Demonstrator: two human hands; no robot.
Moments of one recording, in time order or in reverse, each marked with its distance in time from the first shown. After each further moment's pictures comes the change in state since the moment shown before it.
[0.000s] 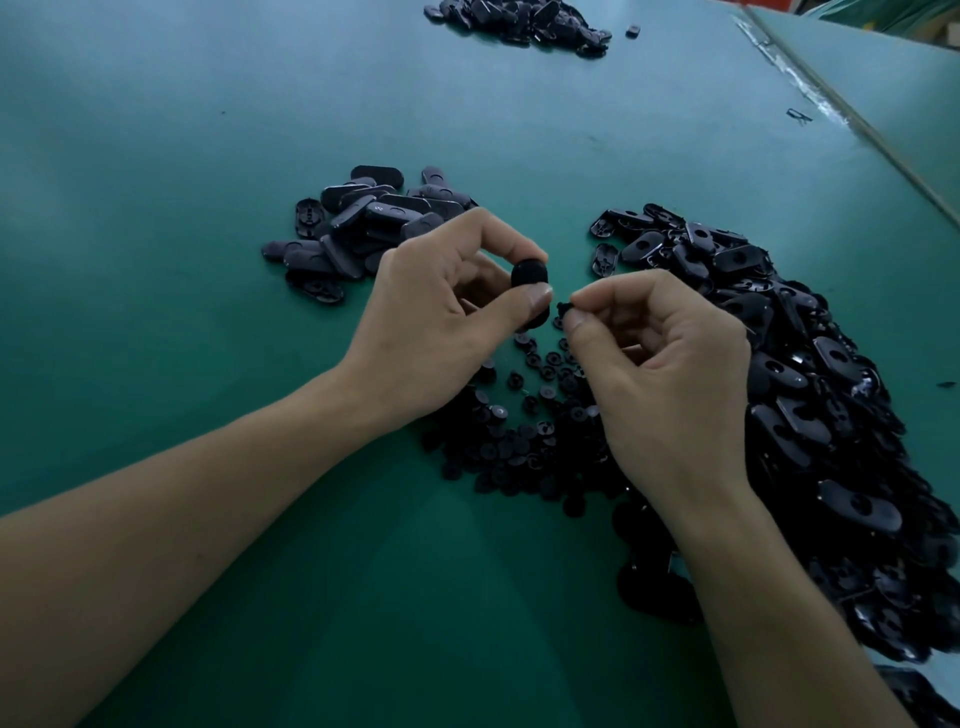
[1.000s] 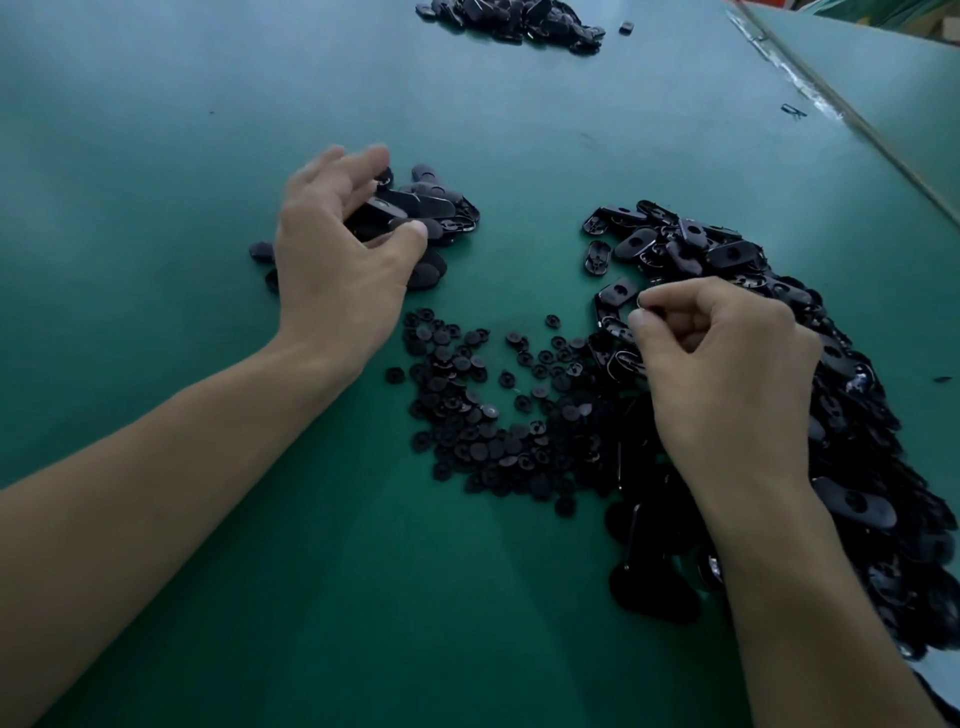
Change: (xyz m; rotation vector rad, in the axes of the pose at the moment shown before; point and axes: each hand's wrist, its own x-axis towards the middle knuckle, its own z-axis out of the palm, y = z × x) left_hand 0.025 -0.031 -0.030 0.100 0.446 -0.149; right_hand 0.009 0.013 -0.027 -0.461 0.121 0.114
